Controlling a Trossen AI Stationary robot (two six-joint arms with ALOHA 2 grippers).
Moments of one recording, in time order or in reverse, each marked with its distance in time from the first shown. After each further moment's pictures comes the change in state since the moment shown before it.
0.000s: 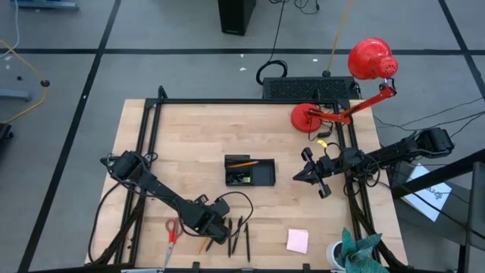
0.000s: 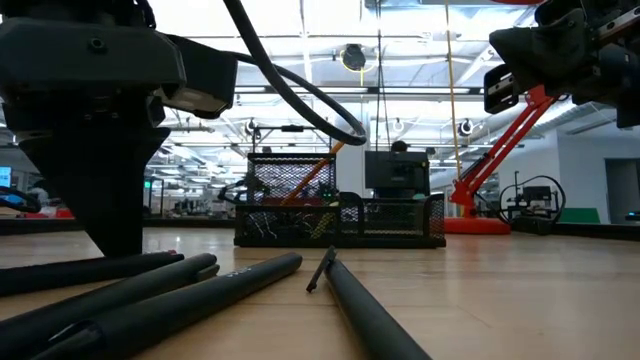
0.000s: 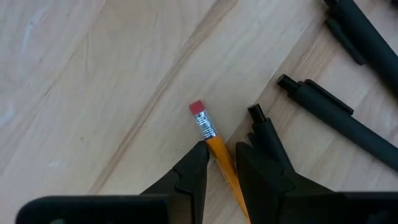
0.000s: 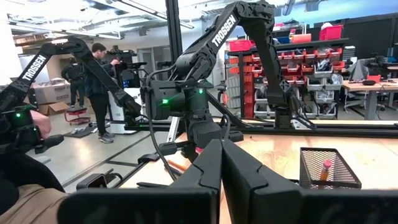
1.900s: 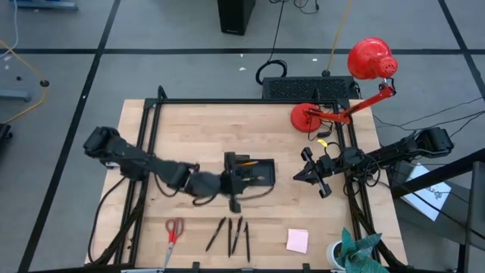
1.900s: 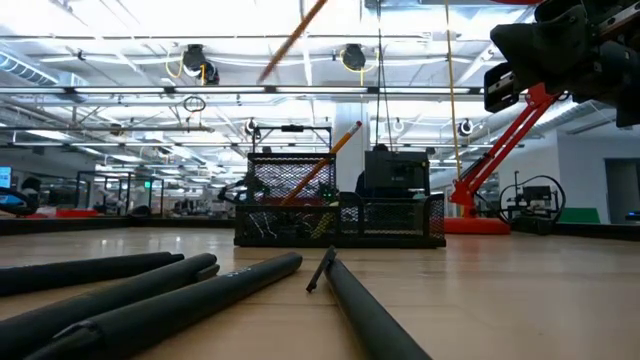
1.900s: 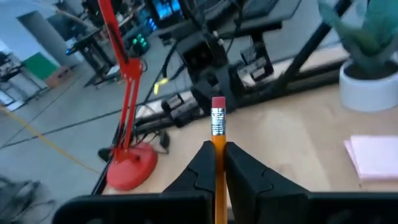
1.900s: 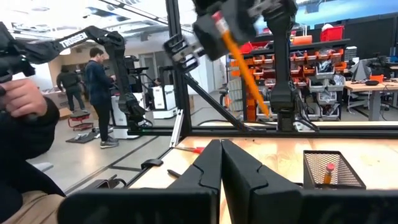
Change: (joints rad) left arm 0.250 -0.453 -0.046 0.816 -0.371 1.440; right arm 0.000 0.000 0.000 0.017 -0.004 0.026
